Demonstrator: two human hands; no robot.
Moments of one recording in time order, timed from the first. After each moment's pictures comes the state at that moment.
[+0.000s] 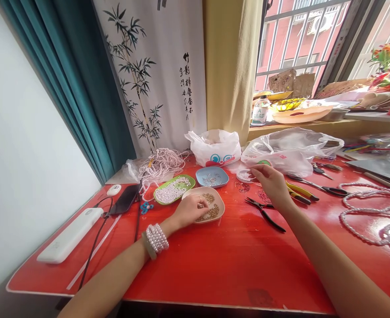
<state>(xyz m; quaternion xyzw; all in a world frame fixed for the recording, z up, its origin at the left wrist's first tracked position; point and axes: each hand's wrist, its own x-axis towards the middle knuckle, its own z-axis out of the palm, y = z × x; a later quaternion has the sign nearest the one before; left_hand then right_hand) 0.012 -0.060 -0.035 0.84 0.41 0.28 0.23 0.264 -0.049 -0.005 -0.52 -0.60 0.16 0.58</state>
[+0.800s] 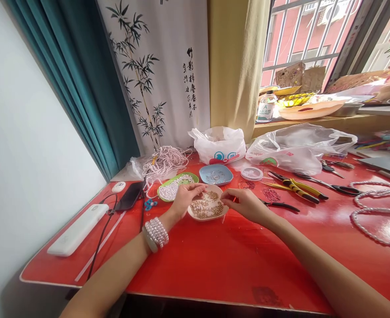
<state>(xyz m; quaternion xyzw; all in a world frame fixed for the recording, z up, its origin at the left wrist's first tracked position) 0.005 -0.051 -0.029 0.57 0.37 0.50 0.53 0.205 -0.082 -0.017 -0.44 -0.79 0.25 0.34</state>
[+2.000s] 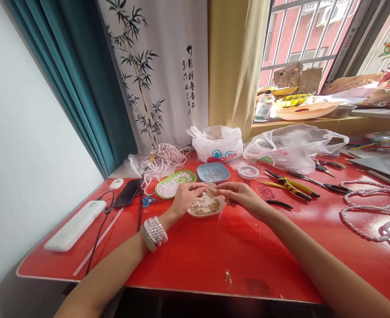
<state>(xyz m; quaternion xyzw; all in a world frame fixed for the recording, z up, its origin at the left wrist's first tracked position) 0.011 -0.062 -0.024 0.63 0.37 0.50 0.46 0.204 -0.083 -0.008 -0.43 -0.63 0.52 0.38</state>
